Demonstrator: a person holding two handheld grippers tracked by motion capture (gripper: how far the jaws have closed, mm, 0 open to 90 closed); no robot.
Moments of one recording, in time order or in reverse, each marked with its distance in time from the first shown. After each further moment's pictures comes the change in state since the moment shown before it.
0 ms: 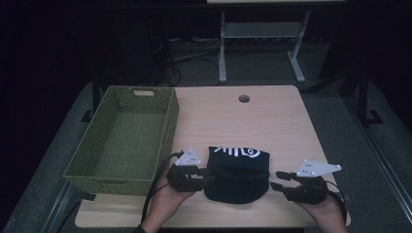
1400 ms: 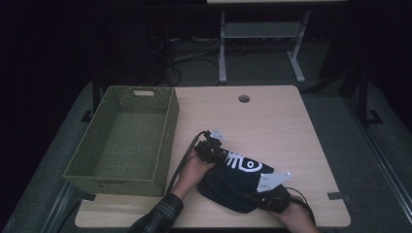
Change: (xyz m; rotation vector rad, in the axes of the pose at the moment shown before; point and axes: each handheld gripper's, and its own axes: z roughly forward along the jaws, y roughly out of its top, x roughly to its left) left arm 0.068 0.035 0.115 0.186 0.035 -0.001; right arm 0.051 -0.002 0.078 0.152 0.194 -0.182
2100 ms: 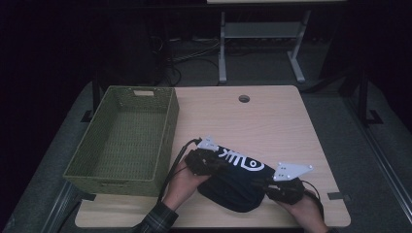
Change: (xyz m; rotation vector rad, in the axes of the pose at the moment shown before) left arm -0.055 -0.022 -0.067 -0.098 -0.041 0.032; right arm -0.022 0.002 -0.038 -0.150 -0.089 0.051
